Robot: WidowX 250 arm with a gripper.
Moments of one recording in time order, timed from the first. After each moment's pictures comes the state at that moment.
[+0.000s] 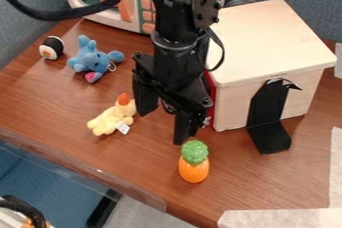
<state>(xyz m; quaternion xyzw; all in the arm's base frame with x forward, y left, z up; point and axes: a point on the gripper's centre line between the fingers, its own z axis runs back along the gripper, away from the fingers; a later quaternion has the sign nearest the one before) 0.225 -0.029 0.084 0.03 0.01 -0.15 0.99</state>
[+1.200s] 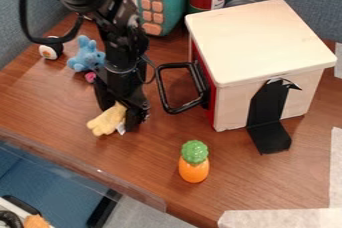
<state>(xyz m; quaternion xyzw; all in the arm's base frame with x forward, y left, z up) 0.272 0.081 -0.001 0.10 -0.03 -0.11 0.99</state>
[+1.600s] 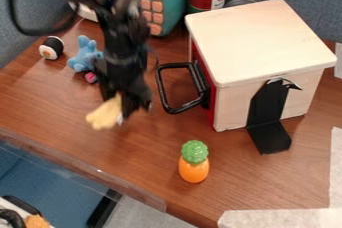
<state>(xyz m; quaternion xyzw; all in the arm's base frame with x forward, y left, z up) 0.271 0.072 0.036 0.10 -0.07 -0.08 0.99</state>
